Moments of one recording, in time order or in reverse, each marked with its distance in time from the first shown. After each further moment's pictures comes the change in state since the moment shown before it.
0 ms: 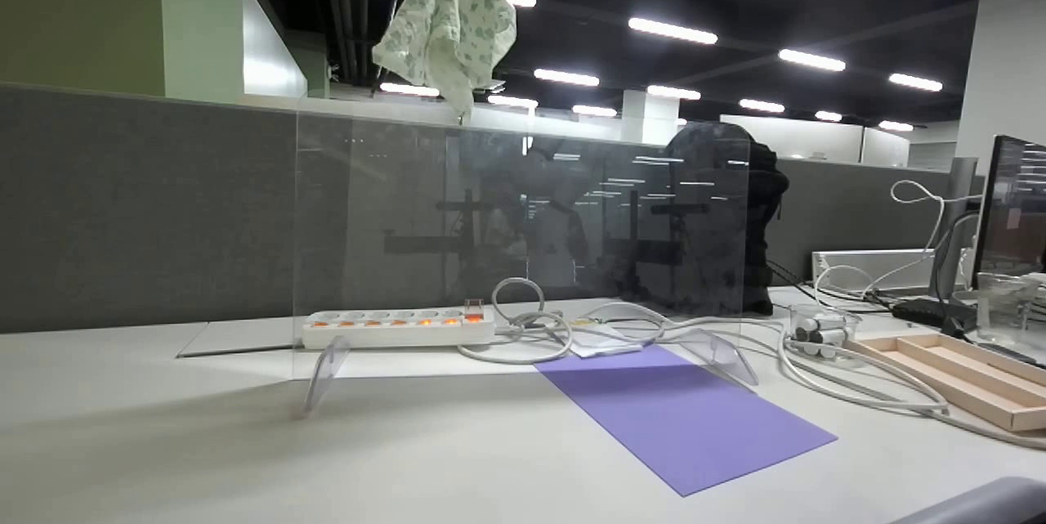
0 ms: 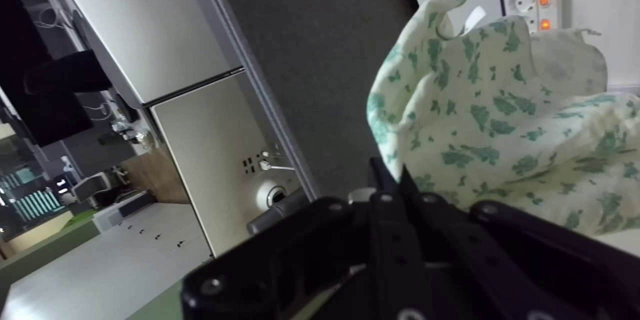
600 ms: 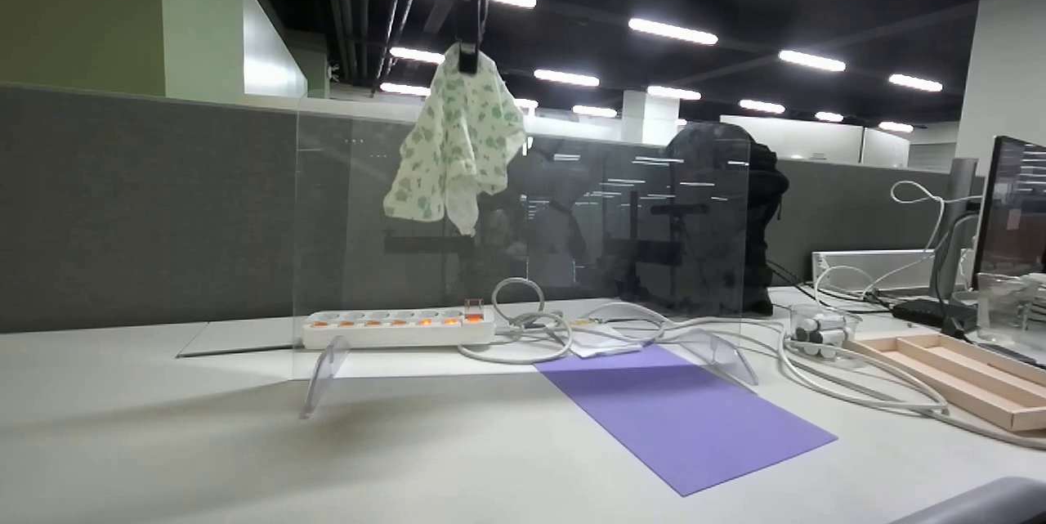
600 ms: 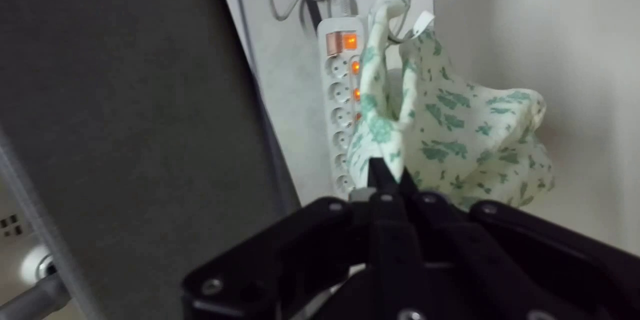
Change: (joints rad) arm 0.008 0.007 0.012 -0.222 0.219 -0.037 -0.248
